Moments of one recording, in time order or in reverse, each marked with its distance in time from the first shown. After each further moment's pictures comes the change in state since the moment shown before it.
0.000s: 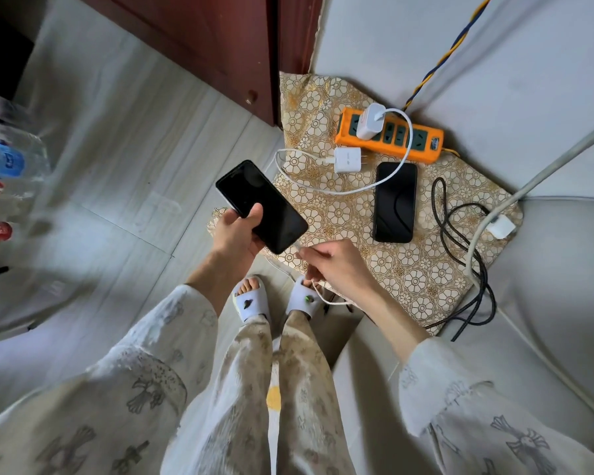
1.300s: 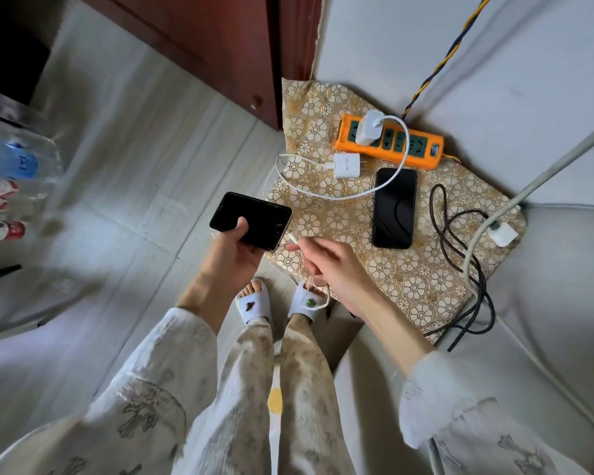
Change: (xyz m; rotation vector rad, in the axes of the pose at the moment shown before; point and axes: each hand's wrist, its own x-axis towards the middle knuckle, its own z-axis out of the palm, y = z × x) left_hand -0.006 -0.008 0.001 -0.373 -0.053 -0.094; right_hand -0.006 0.001 -0.013 0.374 -0.151 -0.103
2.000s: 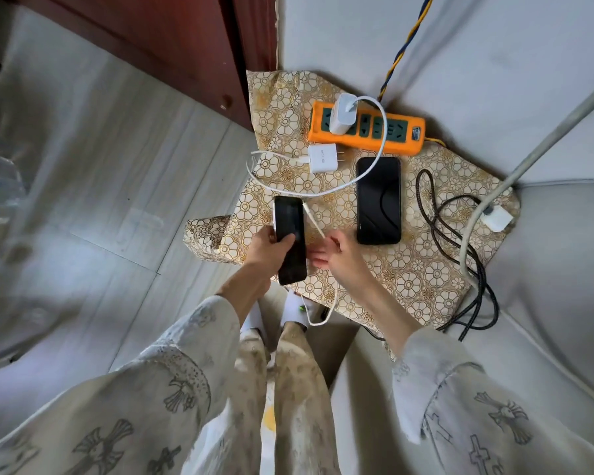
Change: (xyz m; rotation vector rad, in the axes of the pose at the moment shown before) left_hand 0.055 -0.070 0.017 1.087 0.064 0.097; right_hand 0.050 0.067 -0.044 0.019 0.289 0.139
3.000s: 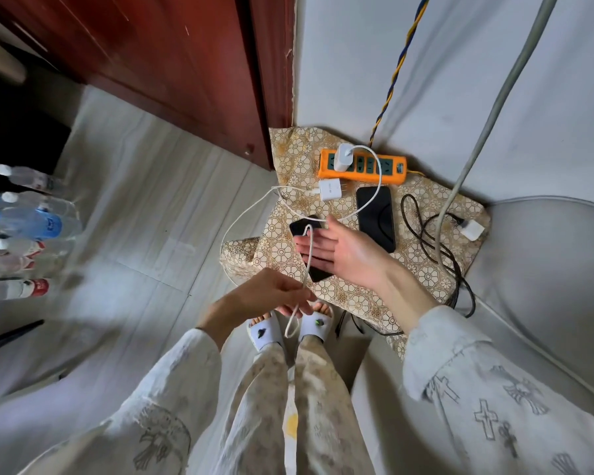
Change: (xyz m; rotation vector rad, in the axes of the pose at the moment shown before) left_hand -0.117 0.032 -0.087 0.374 -0.622 0.264; right_hand -0.083 -0.105 0.001 0.534 -0.391 0.195
